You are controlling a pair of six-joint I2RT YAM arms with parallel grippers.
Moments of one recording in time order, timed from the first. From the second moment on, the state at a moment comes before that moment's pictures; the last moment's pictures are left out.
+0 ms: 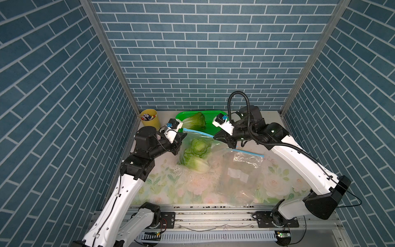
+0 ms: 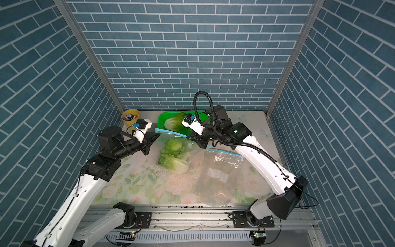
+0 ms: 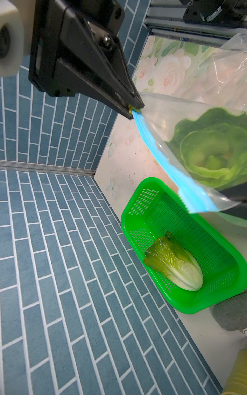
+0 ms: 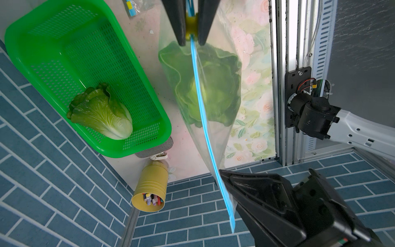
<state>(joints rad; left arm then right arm) -0.28 0.92 1.04 -0.41 0.46 0.18 0.74 1.45 1.63 -0.82 -0.48 -0.36</state>
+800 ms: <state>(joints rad) -0.24 0.92 1.04 -0.41 0.33 0.11 0.73 1.42 1.57 -0.81 -0.44 -0.34</state>
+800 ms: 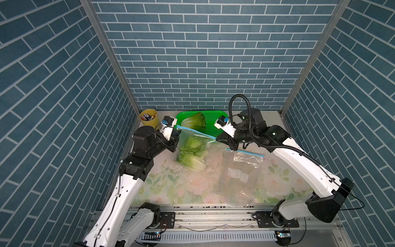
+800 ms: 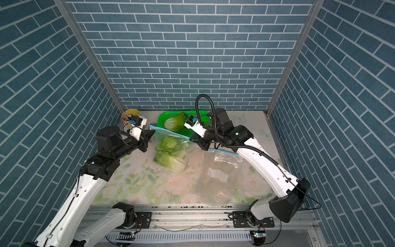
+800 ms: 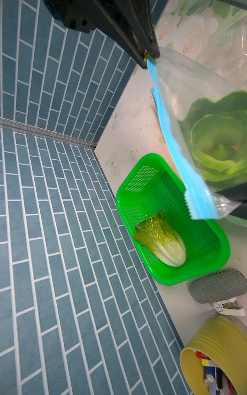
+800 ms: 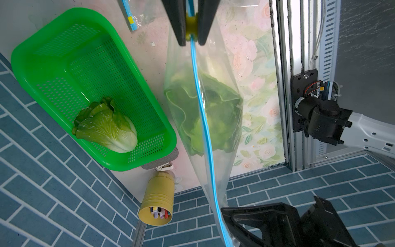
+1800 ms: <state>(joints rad) -0.14 0.93 1.01 -0.39 0.28 -0.02 0.73 1.41 1.54 -0.81 -0.40 -0.34</state>
